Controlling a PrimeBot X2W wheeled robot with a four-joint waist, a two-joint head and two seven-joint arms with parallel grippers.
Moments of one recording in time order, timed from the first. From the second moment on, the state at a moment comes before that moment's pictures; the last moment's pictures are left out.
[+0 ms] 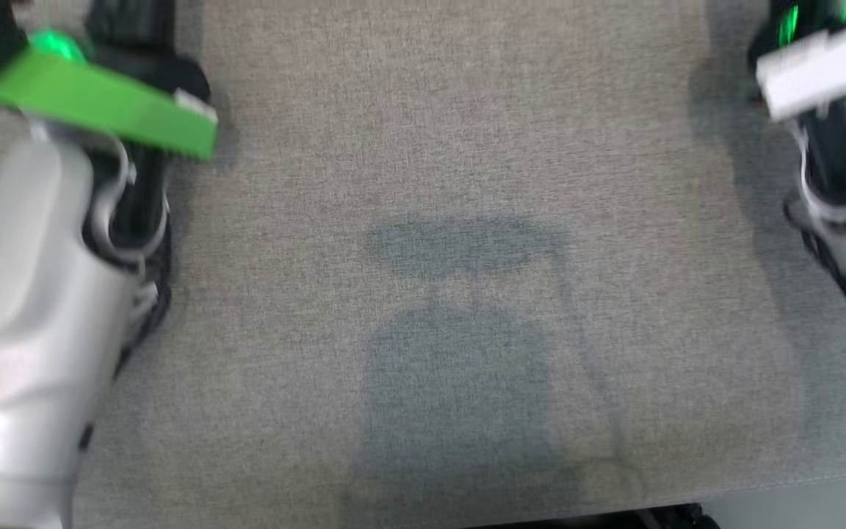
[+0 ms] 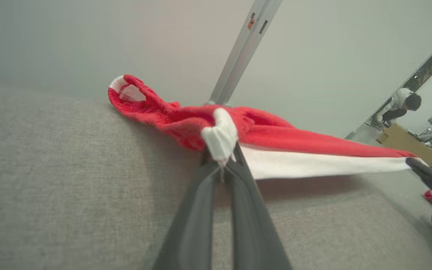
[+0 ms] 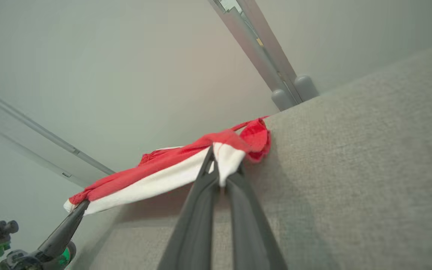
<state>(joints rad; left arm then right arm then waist) -0.96 0.32 -0.45 0.40 -0.83 -0.13 -0.24 -0.95 -0.44 0.41 0.24 1.16 0.13 -0.19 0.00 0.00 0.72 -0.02</state>
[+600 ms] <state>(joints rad) 0.02 0.36 -0.46 -0.06 -0.84 0.01 -0.26 -0.05 -0.64 0.47 -0.05 1.35 0.13 -0.24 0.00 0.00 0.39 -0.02</state>
